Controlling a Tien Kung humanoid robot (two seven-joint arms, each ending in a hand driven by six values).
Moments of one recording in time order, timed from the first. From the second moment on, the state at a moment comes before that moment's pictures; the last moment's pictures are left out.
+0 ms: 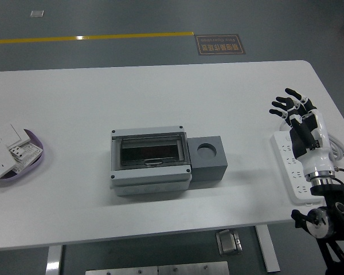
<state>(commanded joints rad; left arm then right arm) 0.11 0.14 -1.22 -0.19 1.26 -0.06 0.40 -0.06 -0.16 1.44 1.48 -0.93 -0.04 0.38</state>
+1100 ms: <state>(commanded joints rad) 0.12 0.12 -1.18 -0.18 1.20 -0.05 0.39 0.02 -0.13 1.29 1.44 -1.00 -0.01 0.34</state>
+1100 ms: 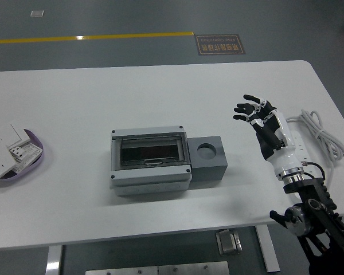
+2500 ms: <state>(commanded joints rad) 0.11 0.09 -1.19 -0.19 1.22 -0.05 0.40 0.05 -0.14 1.34 1.46 -1.06 0.05 0.38</state>
